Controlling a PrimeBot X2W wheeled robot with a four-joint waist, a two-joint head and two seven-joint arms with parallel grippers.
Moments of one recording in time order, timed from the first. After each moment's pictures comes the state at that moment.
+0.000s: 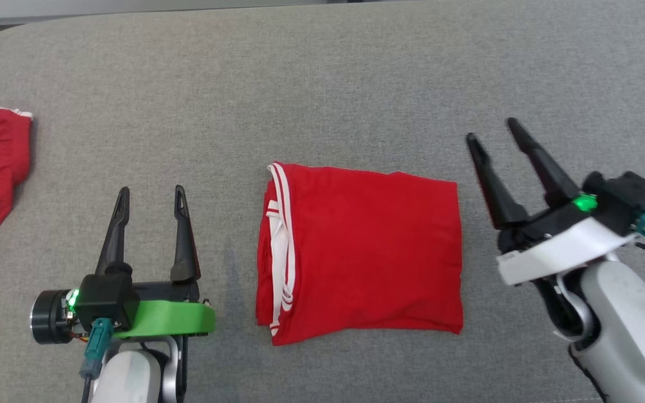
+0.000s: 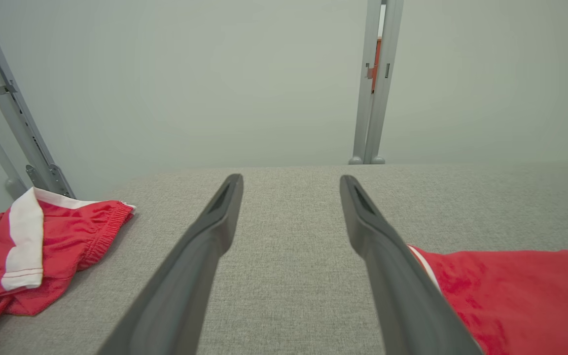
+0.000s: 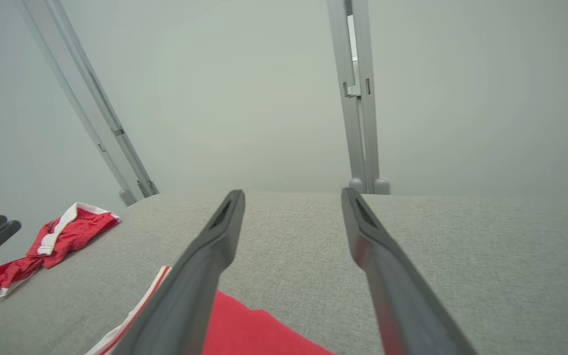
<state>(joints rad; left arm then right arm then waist) -0.15 0.06 -0.15 0.04 -0.13 0.10 -0.26 -0.37 -0.33 0.36 0.09 0.55 0.13 -0.26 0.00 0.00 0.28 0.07</state>
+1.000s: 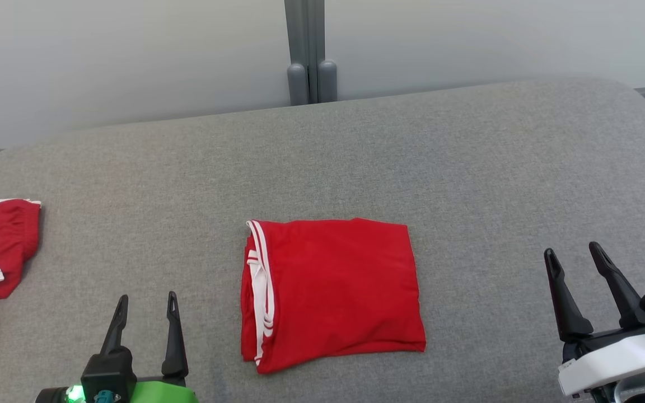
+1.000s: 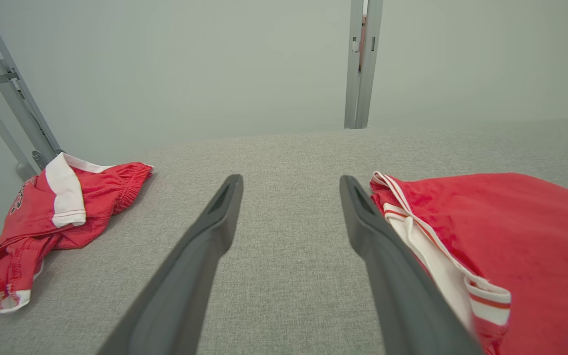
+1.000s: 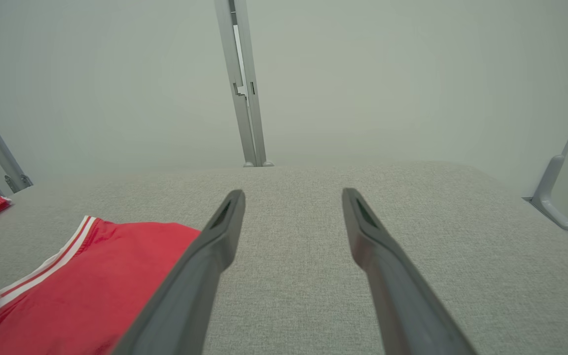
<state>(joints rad) 0.07 0.11 -0.12 0.15 -0.15 0.09 -0.26 0.13 -0.23 0.00 -0.12 0.30 0.13 -0.11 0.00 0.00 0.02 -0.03</state>
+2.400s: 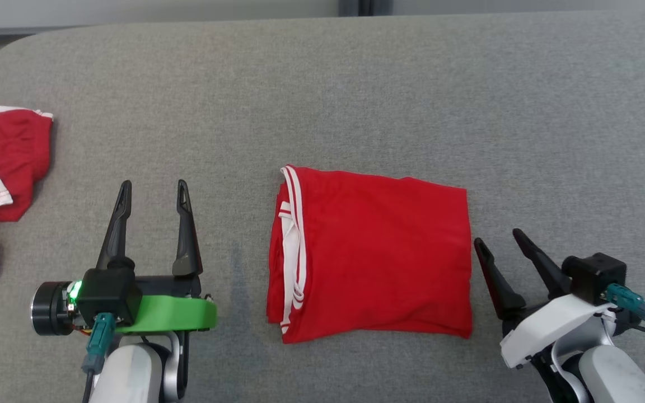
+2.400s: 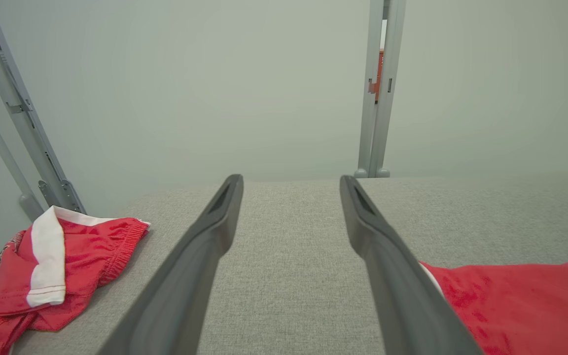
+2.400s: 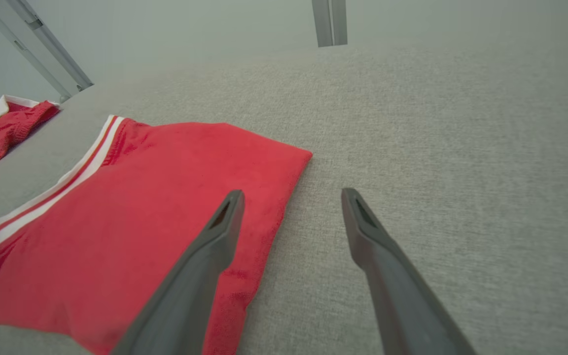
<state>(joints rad) -0.16 0.08 -0.17 0.04 -0.14 0.11 -0.26 -0.08 -0.26 0.21 0.12 0.40 0.13 -0.09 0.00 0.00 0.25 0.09</state>
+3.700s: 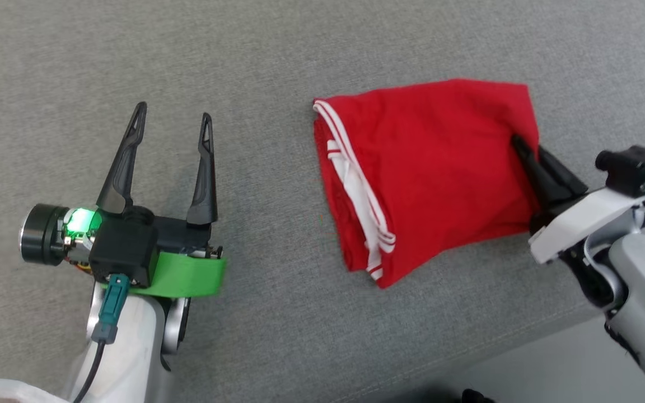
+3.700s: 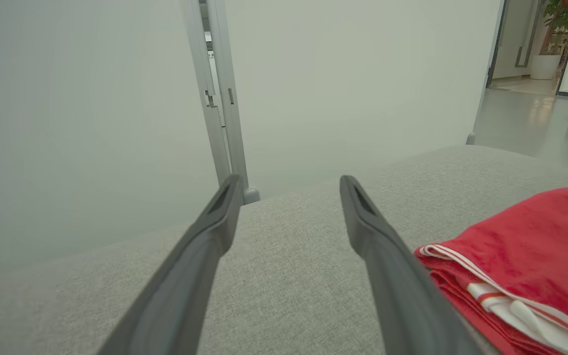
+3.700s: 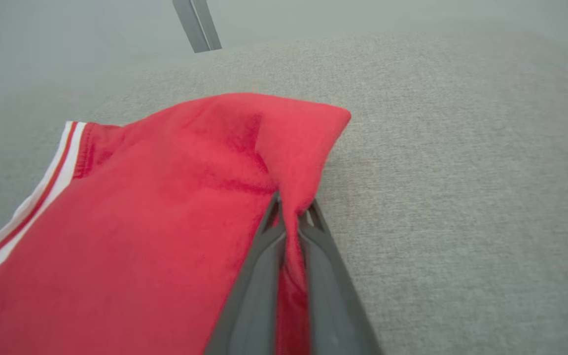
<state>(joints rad) -0.32 0.12 -0.23 -0.04 -0.01 0.05 -0.25 -0.49 -0.48 0.47 0.37 0.71 0.13 -0.21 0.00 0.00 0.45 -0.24</state>
